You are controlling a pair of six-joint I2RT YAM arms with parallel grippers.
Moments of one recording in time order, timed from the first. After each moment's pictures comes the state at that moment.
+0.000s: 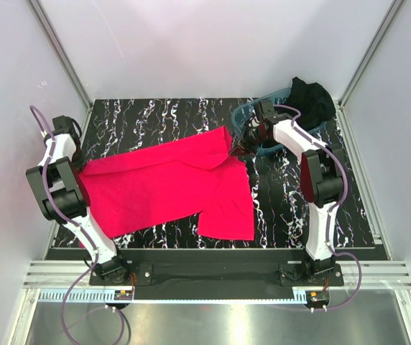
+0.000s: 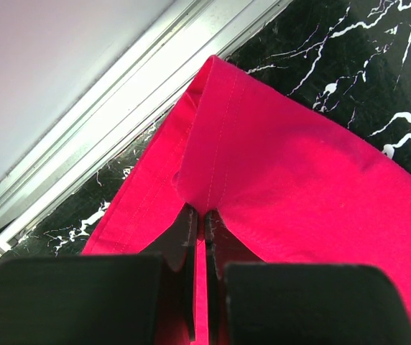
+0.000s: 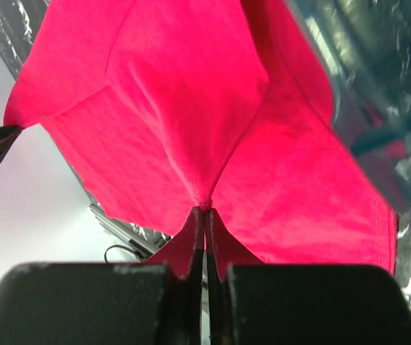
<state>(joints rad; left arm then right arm) 0.41 1.88 1.42 -0.71 -0.29 -0.39 0.30 2.07 1.65 -0.63 -0.53 0.74</state>
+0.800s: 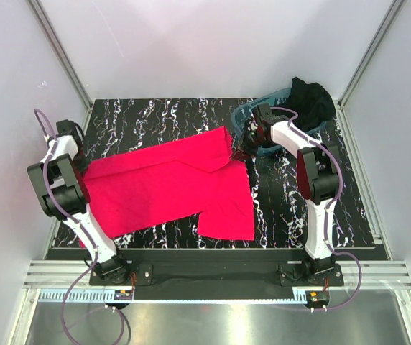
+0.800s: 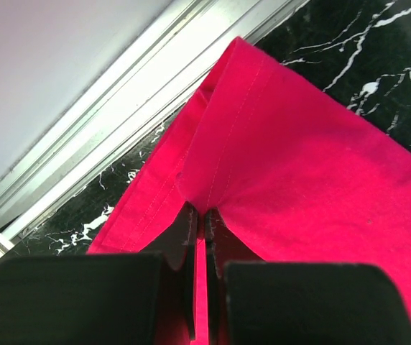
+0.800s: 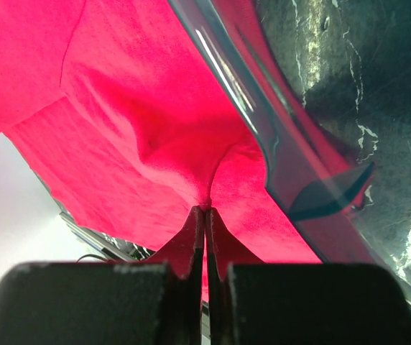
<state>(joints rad) 0.41 1.93 1.41 -0.70 -0.33 -0.39 0.30 2.14 1.66 -0.64 -0.49 0.67</state>
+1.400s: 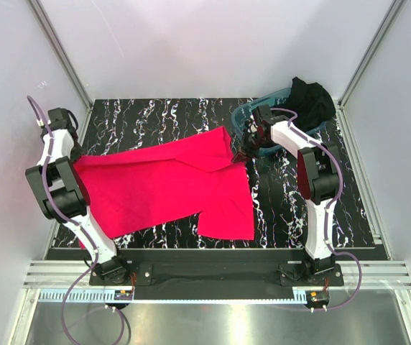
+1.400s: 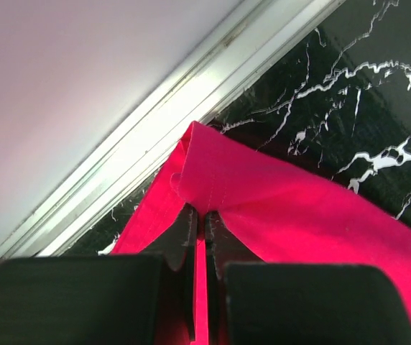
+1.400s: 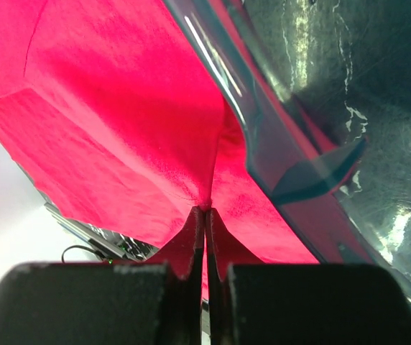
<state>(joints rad) 0.41 1.89 1.51 -0.67 -0.33 -0.32 0.30 2.14 1.66 -0.69 -0.49 0.62</state>
